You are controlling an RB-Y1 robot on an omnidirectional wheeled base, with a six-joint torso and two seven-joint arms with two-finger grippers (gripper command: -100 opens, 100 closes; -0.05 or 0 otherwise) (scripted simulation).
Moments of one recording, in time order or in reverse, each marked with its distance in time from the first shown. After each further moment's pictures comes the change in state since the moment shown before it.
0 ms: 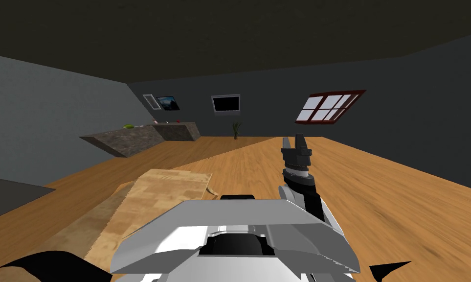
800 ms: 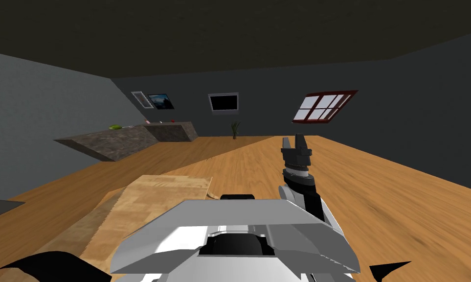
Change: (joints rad) left arm 0.025 -0.002 0.016 0.114 0.061 0.055 0.024; right arm 0.000 0.000 0.000 0.000 0.000 0.000 0.000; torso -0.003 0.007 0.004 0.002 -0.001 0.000
